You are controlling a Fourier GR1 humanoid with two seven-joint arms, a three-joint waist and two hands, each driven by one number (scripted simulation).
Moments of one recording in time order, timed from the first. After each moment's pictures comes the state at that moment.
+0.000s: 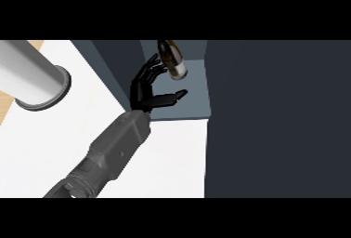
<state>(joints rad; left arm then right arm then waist) -0.95 0.00 -0.43 -0.23 1.03 0.19 -0.87 0.09 -0.06 -0.08 -2.25 -0.23 0.32 0.28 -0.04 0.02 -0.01</state>
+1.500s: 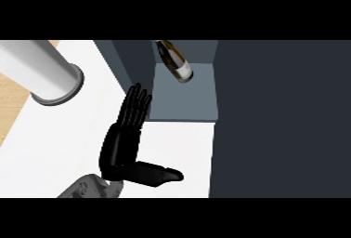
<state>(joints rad) -0.31 0.34 -0.71 -1.60 0.75 0.56 -0.49 0.08 -0.06 -0.04 -2.36 -0.21 0.27 0.39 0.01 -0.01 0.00</state>
